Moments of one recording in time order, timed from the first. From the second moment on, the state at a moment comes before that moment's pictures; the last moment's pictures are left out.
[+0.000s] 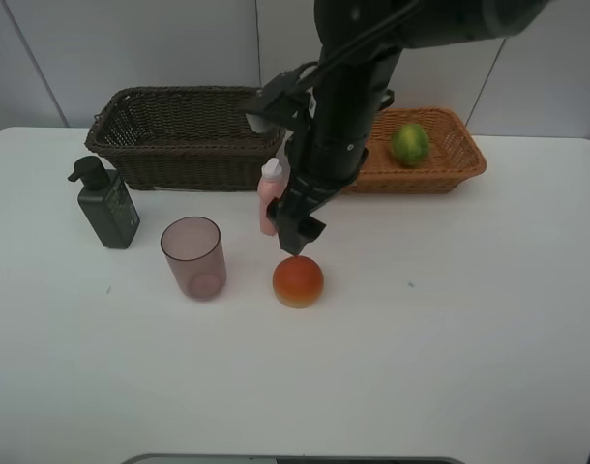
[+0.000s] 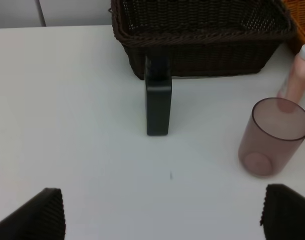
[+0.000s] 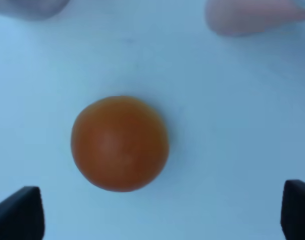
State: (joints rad) left arm -0.02 -0.01 -0.50 -0.09 1.07 0.04; right arm 0.74 1.92 -1.42 -0.05 0.99 -0.31
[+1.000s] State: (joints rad) left arm -0.02 -0.01 -0.50 -0.09 1.07 0.04; right arm 0.76 2.04 -1.24 -0.01 0.69 -0.53
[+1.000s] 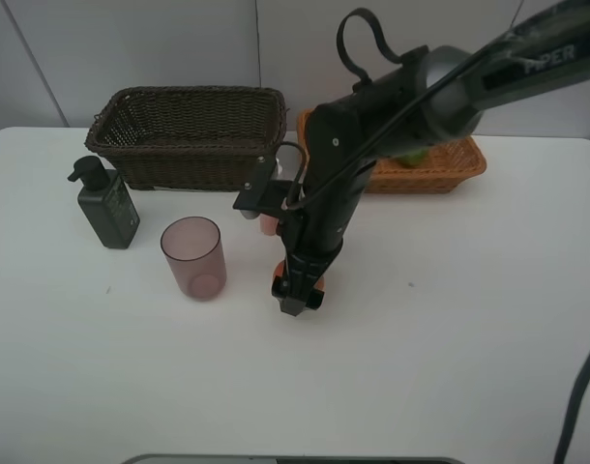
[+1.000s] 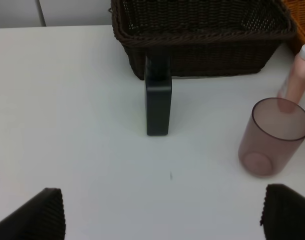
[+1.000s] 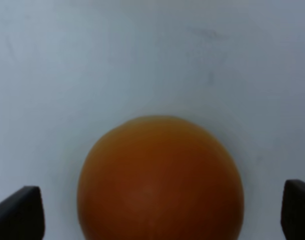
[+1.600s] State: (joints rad) left arm -0.02 -0.01 -0.50 -0.09 1.07 0.04; right arm 0.76 2.09 -1.24 -0.03 0.66 -0.53
